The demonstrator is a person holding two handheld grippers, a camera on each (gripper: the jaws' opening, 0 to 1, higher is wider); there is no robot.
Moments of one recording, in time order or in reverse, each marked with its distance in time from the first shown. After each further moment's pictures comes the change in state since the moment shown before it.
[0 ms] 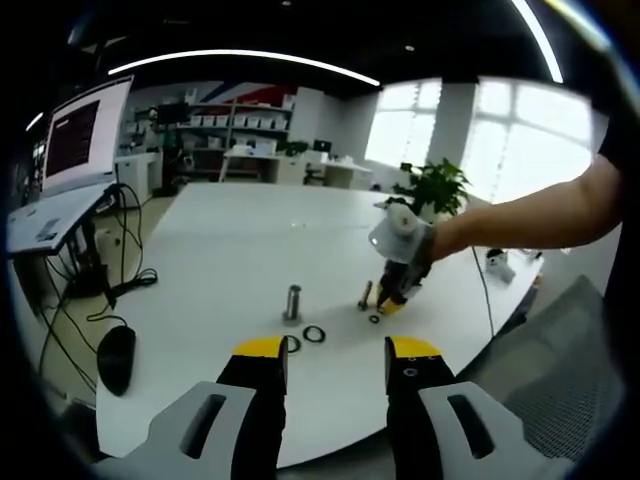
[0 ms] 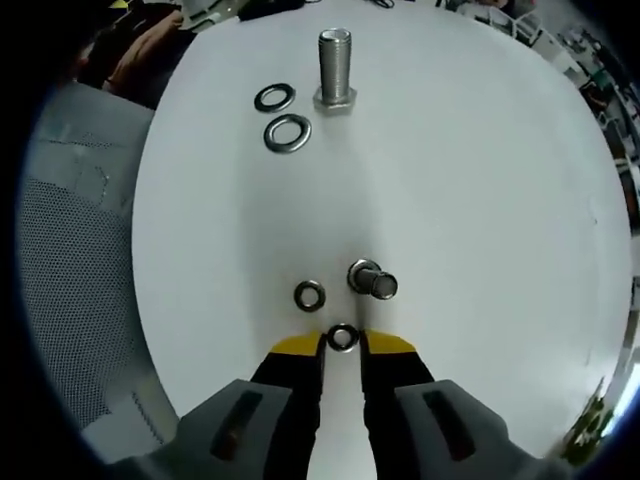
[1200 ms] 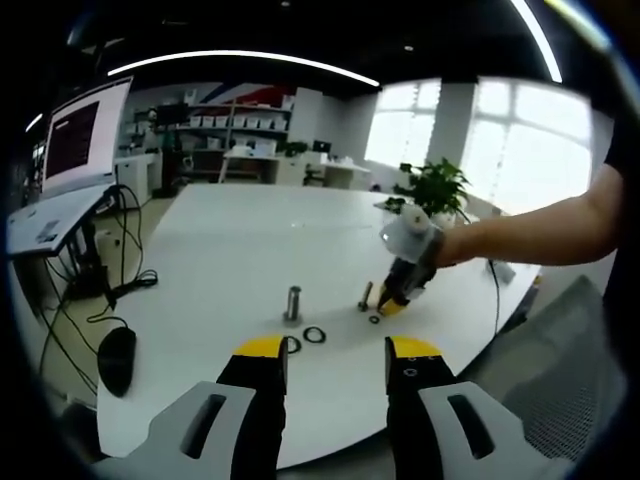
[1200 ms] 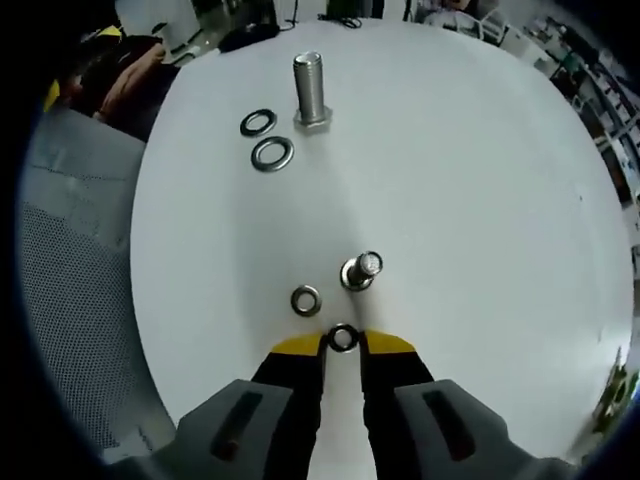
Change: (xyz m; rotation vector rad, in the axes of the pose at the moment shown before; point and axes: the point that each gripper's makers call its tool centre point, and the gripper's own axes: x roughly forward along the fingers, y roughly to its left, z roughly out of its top) left arm 0.000 0.001 0.001 0.004 0.000 0.003; right arm -0.002 0.000 0.001 0.139 -0.172 -0.047
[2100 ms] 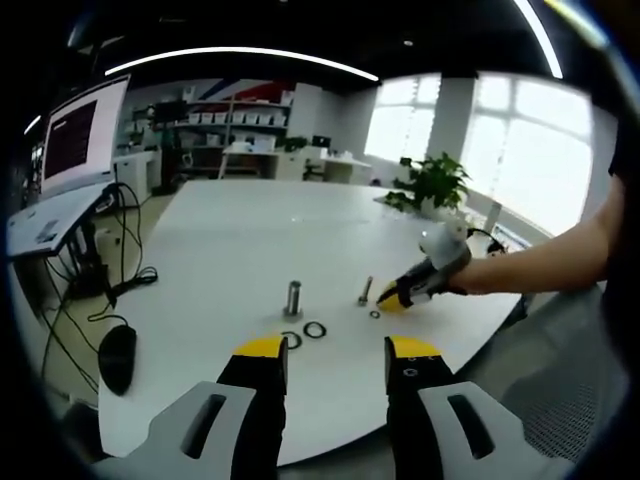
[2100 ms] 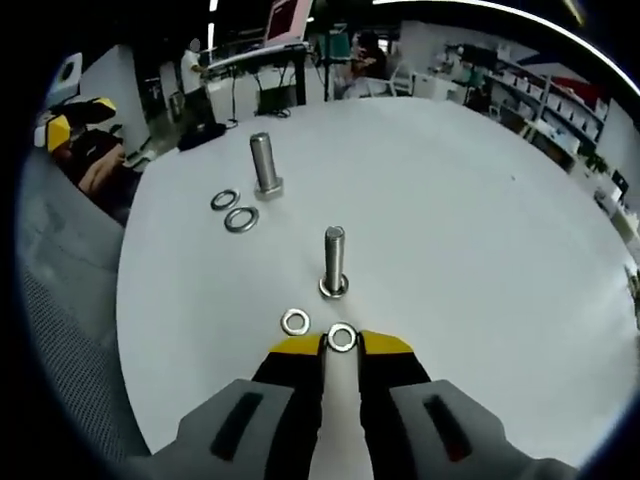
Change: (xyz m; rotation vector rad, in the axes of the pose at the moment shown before) left arm 0.001 0.000 -0.004 0.006 0.021 0.001; right arm -0.006 -0.009 0.009 0.235 -0.401 -0.174
